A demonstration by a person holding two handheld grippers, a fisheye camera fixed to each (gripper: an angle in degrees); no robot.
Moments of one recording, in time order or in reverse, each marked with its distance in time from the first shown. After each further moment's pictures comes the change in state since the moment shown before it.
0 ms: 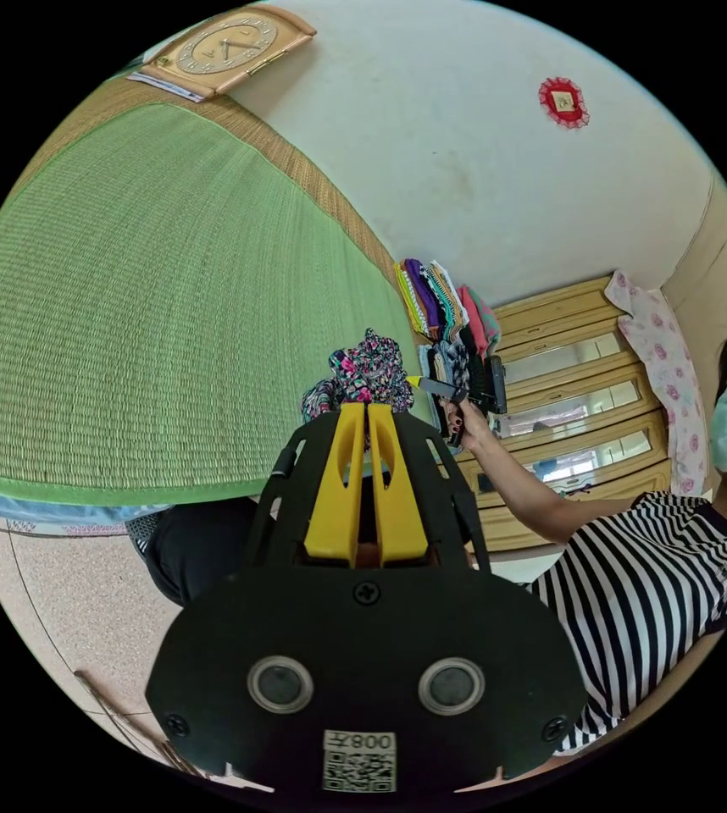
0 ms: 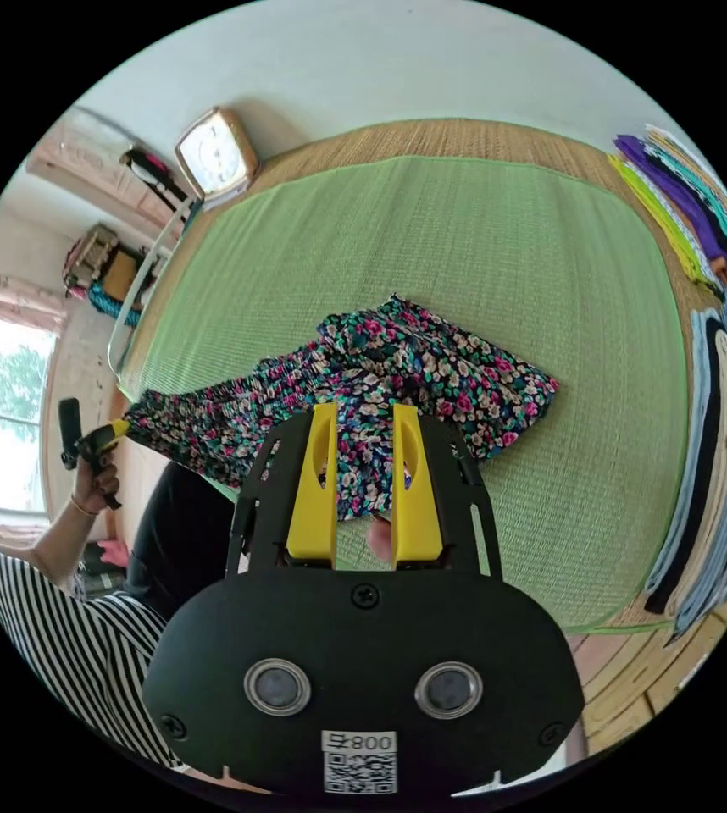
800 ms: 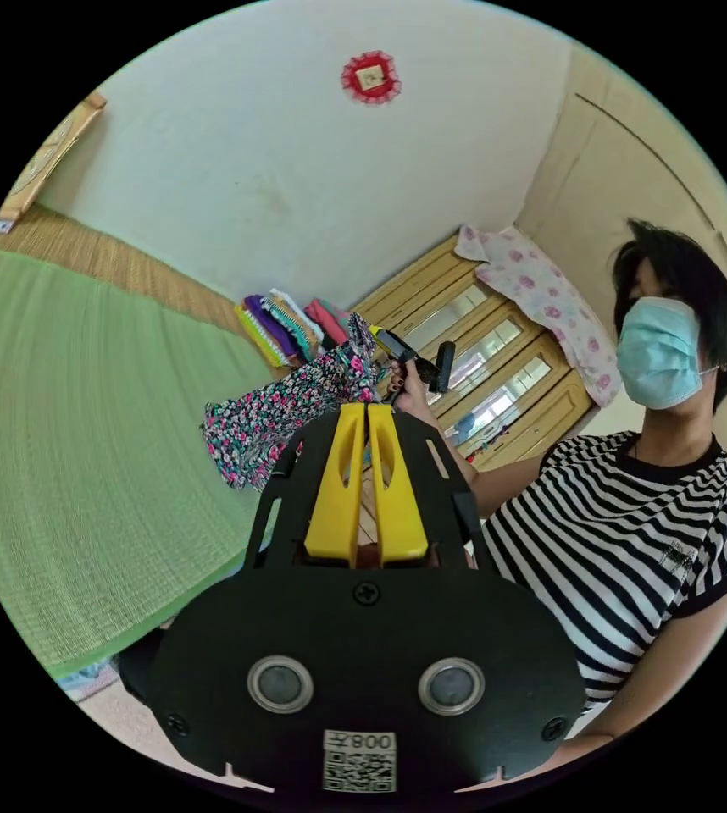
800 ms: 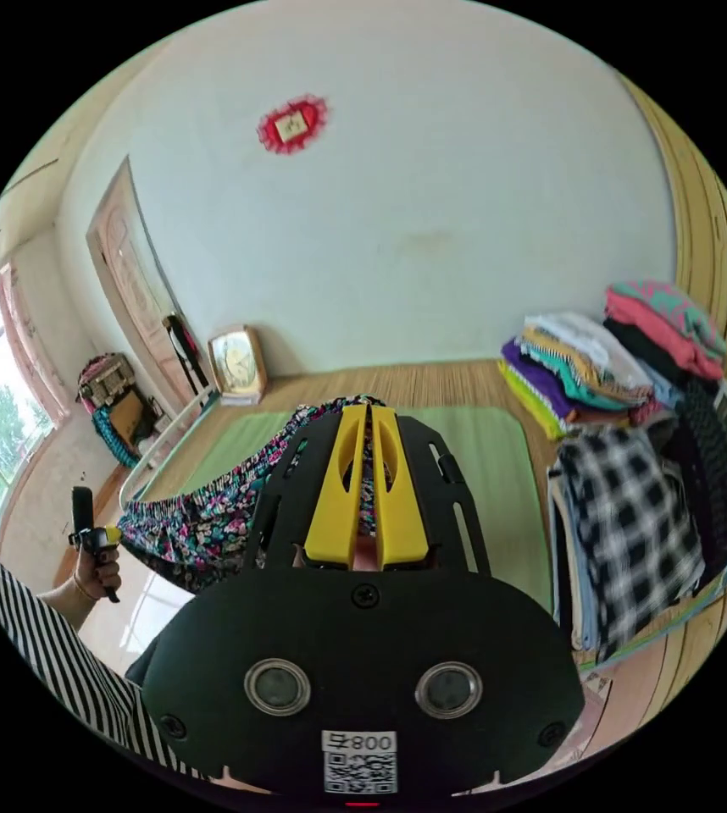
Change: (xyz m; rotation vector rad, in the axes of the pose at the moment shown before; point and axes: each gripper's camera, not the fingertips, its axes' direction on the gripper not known) left arm 0.124 -0.018 -0.062 0.113 0.357 0.443; right arm -0.049 0.028 -0.221 0.817 0.113 0.016
